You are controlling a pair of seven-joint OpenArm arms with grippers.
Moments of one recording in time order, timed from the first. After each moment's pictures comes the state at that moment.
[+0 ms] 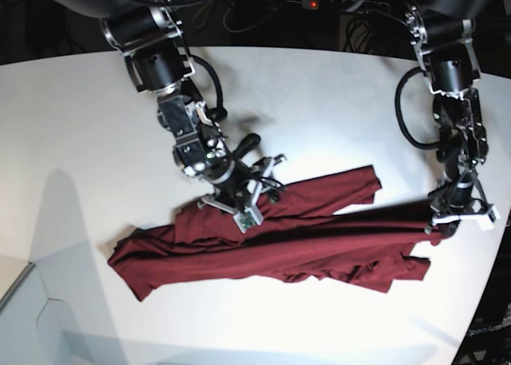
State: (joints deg) left arm -15.7 -16.7 -18.5 55.9 -39.8 -6.0 10.8; right arm 16.6 -3.6 -17.1 54.1 -0.5 17.1 -15.2
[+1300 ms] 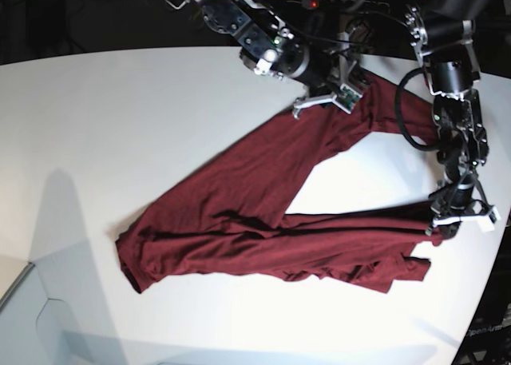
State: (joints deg) left arm -16.1 -16.7 -18.6 55.9 -39.9 -6.0 10.6; right arm -4.4 -5.0 -43.4 78.9 -1.1 17.0 -19.8
